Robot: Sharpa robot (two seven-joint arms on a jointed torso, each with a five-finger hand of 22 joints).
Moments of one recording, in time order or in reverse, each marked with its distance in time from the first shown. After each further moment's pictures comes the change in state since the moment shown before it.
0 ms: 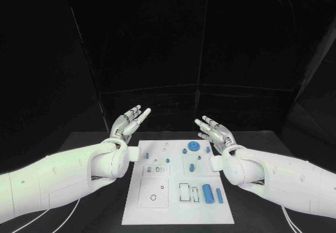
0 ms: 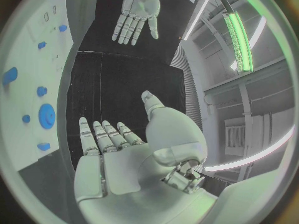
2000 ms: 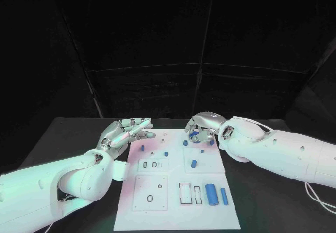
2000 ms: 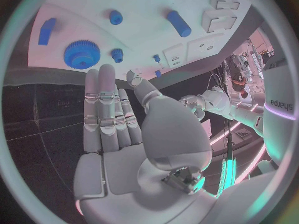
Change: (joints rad) left arm 0.046 -0.198 -0.002 0.300 -0.031 0.187 0.005; left_hand 0.160 0.030 0.018 -0.160 0.008 0.617 0.086 0.123 0.040 0.747 -0.024 0.152 0.037 0.704 -0.085 0.208 0.116 0.034 0.751 -0.049 0.299 0.126; right arm 0.210 0.010 -0.009 -0.057 -1.539 0.204 -0.442; right_hand 0.247 -0.174 0.196 -0.244 -0.058 0.882 0.035 0.055 0.048 0.961 -0.128 0.044 0.040 1.268 -0.222 0.527 0.342 0.124 0.802 -0.188 0.760 0.379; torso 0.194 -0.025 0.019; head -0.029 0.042
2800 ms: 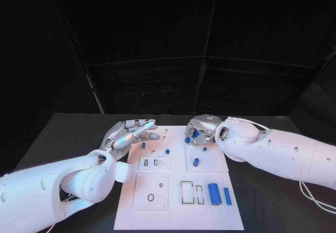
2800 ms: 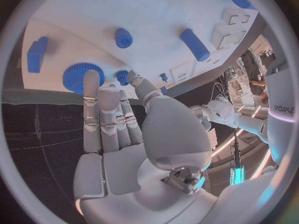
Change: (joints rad) left arm 0.002 0.004 0.000 0.020 -0.003 0.007 -0.015; left_hand 0.000 0.000 -0.001 -0.011 0.000 0.000 0.000 -0.018 -0.006 -0.004 0.004 -0.017 -0.001 0.004 0.004 -0.014 0.005 0.000 0.004 0.004 0.000 -0.006; right arm 0.001 0.041 0.000 -0.032 -0.056 0.095 -0.051; right_hand -0.004 -0.003 0.003 0.020 0.000 -0.026 0.000 0.000 -0.001 -0.058 0.005 0.030 0.002 0.003 0.003 0.401 0.355 0.000 0.010 0.000 0.139 0.080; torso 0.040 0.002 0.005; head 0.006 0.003
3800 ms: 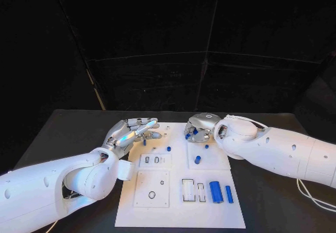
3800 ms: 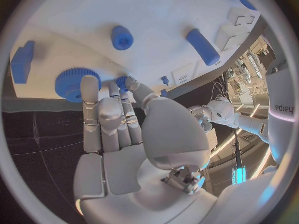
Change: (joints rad) left arm 0.000 0.007 0.000 -0.002 -0.001 0.002 -0.010; left_hand 0.000 0.000 -0.002 -0.003 0.000 0.000 0.000 -0.005 0.000 0.000 0.000 -0.004 0.000 0.004 0.004 0.000 0.001 0.000 0.000 0.000 0.000 -0.001; right arm 0.001 0.021 0.001 -0.019 0.003 0.006 0.009; right_hand -0.002 0.050 0.128 0.032 -0.094 0.074 -0.015 0.006 0.003 0.073 -0.025 0.033 0.000 0.000 -0.007 0.189 0.181 0.000 0.018 0.000 0.135 0.139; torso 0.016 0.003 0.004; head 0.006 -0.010
